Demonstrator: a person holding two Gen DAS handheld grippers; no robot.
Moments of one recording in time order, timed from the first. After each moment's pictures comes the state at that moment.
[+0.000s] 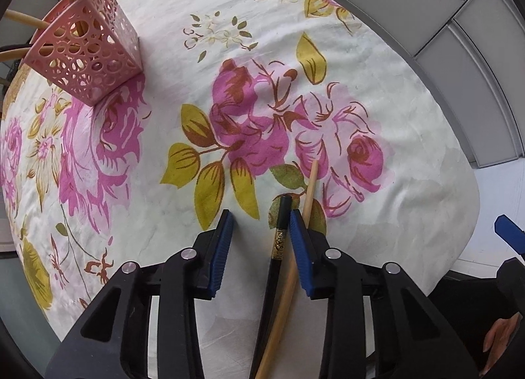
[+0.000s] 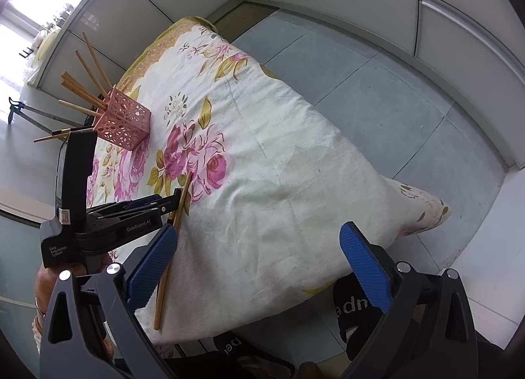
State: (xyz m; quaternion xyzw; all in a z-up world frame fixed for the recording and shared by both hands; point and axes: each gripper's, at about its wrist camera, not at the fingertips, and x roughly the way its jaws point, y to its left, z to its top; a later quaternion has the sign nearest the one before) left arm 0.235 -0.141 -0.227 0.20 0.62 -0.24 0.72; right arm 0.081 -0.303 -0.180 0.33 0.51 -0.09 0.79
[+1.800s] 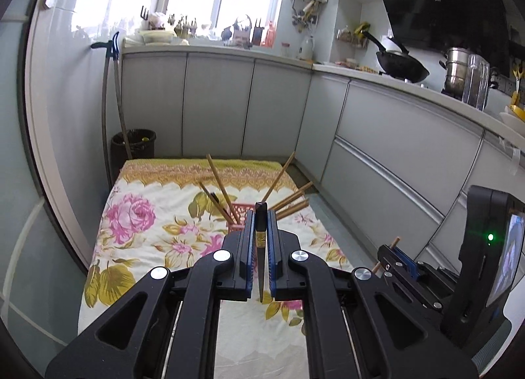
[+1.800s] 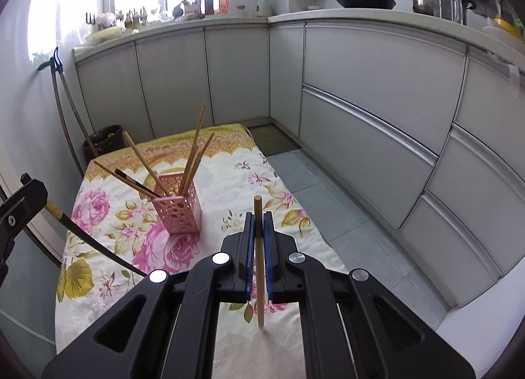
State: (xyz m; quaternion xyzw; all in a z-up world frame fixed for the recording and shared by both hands) left arm 0.133 -0.020 0.021 -0.03 0.23 -0.13 0.96; right arm 0.129 -0.172 -0.015 0.08 0.30 -0.15 0.94
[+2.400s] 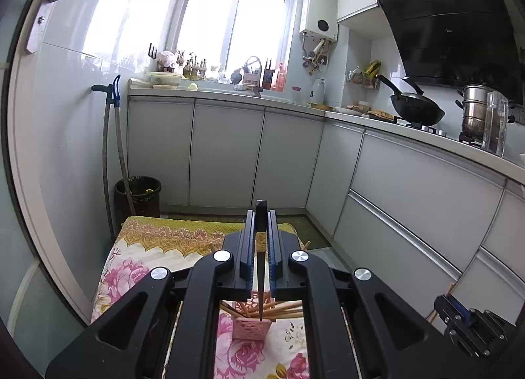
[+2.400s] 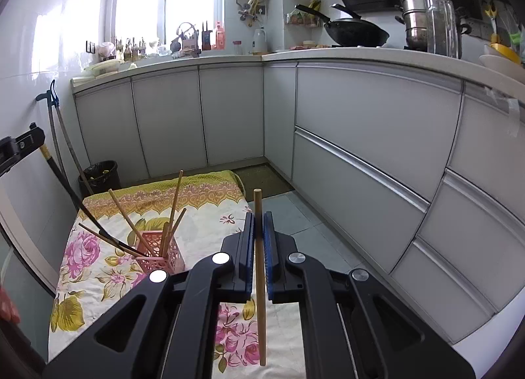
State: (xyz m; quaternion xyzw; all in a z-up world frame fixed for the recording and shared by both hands) left arm 0.229 -0.041 0.066 -0.04 0.15 -0.10 0.98; right arm 0.164 -0.224 0.011 0.07 0.26 -0.15 0.95
